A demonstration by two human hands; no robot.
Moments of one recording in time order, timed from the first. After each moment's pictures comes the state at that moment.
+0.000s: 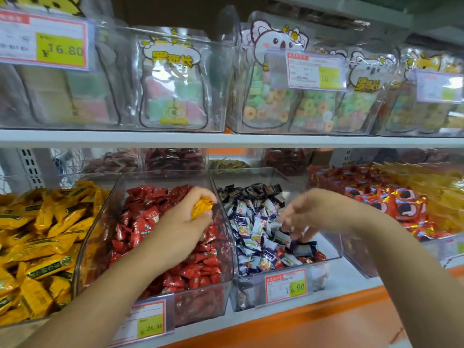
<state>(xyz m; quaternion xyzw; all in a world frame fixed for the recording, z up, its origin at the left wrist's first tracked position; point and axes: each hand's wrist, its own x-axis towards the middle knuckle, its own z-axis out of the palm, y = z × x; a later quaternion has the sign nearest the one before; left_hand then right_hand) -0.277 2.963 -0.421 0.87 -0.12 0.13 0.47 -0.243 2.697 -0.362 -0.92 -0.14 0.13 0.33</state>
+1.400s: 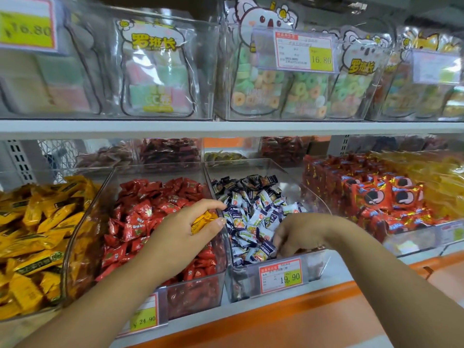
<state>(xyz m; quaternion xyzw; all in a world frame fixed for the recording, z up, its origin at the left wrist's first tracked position) -0.289 2.952 -0.440 0.89 -0.15 0.11 0.41 -0.228 2.704 -0.411 -0.95 -0.13 0.25 0.14</state>
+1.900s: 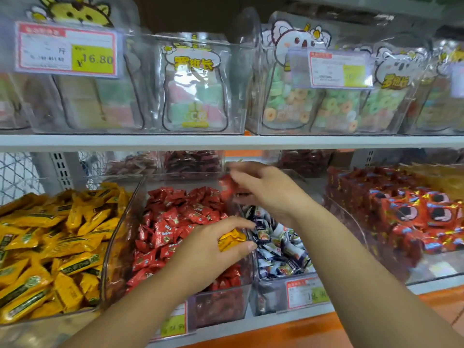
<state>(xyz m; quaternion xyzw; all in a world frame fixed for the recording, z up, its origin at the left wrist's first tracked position) -0.293 2.956 -0.442 0.89 -0.17 0.11 0.41 -0.226 2.812 -0.368 -0.76 -0.21 0.04 0.62</state>
